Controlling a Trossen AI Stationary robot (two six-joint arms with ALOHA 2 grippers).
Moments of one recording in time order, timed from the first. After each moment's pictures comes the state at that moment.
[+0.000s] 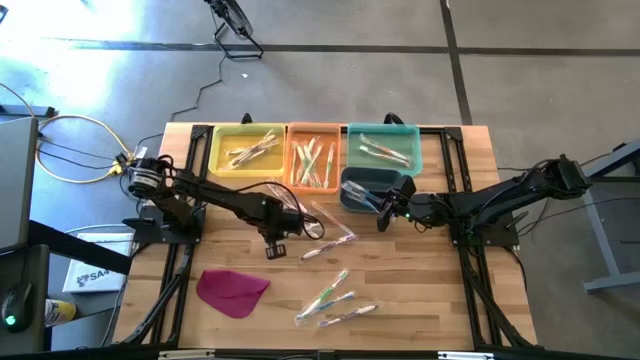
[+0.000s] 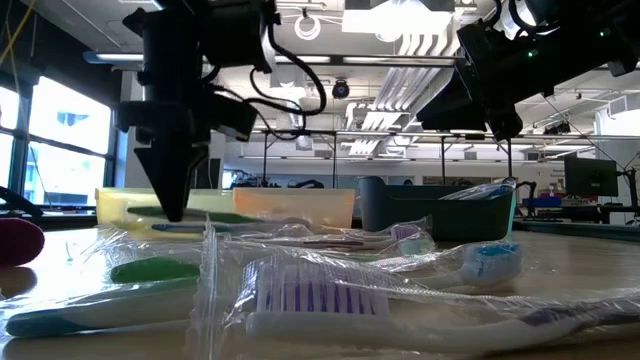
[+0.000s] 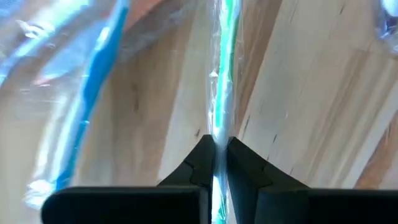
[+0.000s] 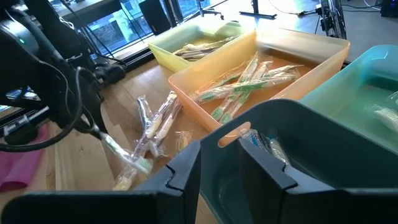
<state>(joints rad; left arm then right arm) -0.12 1.67 1.04 -0.78 -0.06 -0.36 0.13 1.12 0.39 0.35 0.58 0.53</state>
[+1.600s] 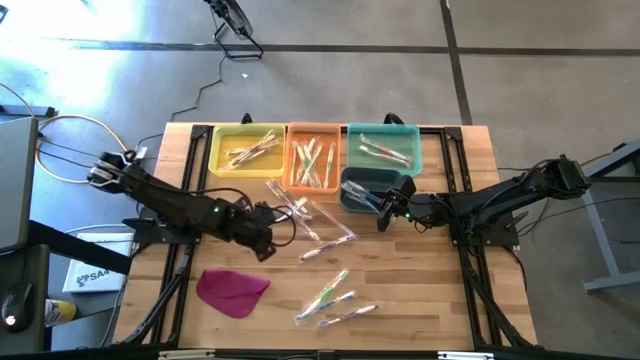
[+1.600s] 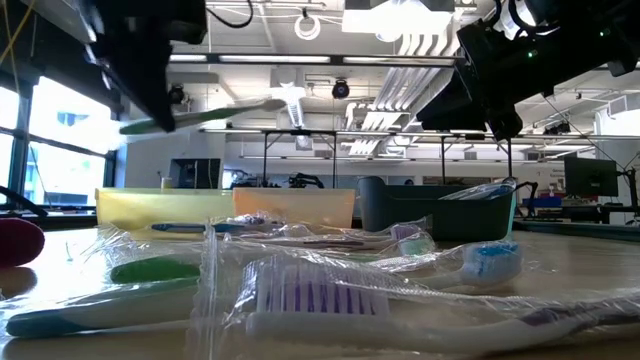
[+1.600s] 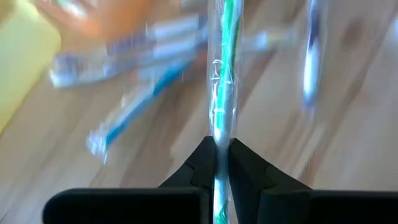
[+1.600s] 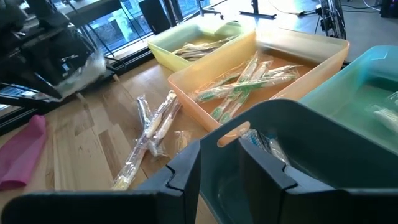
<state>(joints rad) -0.34 1.32 0.99 -0.85 -0.41 -0.84 0.13 1.12 0.39 0.35 0.58 0.53</state>
